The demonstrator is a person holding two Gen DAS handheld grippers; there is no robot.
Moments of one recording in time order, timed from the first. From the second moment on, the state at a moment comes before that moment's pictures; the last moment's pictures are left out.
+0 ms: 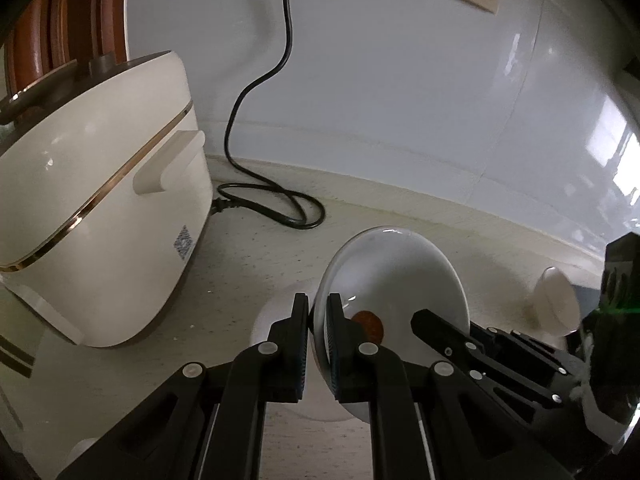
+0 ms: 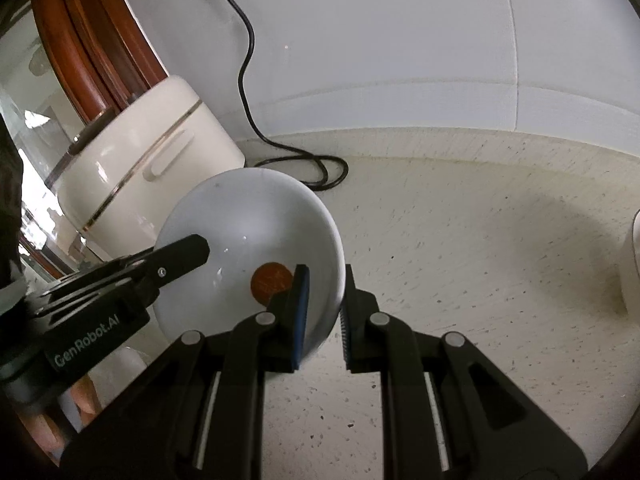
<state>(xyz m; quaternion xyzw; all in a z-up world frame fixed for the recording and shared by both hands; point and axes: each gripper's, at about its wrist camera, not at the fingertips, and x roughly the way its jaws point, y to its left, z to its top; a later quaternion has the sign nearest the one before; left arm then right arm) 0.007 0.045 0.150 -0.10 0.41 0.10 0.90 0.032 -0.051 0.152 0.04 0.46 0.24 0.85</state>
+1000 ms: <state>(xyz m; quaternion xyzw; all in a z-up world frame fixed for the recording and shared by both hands) 0.022 0.052 0.114 -0.08 0.47 0.13 0.87 0.035 -0.015 0.118 -0.06 0.46 0.20 0.86</state>
